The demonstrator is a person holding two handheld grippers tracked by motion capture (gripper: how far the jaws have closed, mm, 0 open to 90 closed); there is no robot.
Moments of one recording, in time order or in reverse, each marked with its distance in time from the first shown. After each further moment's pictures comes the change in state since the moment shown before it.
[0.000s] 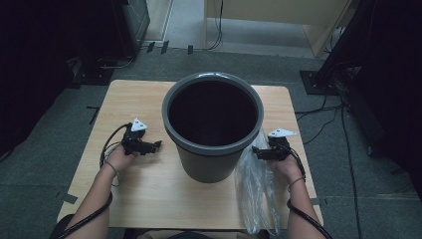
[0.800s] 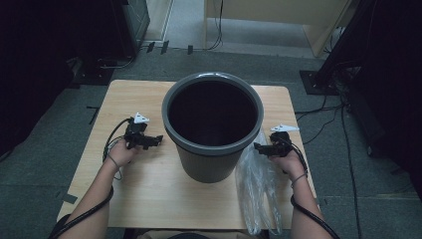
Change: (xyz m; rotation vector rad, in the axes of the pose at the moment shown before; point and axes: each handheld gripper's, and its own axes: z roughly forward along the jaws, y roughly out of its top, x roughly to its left) left arm 0.006 0.017 0.011 0.039 0.023 -0.076; right arm -0.010 0.010 0.000 0.039 -0.001 0.107
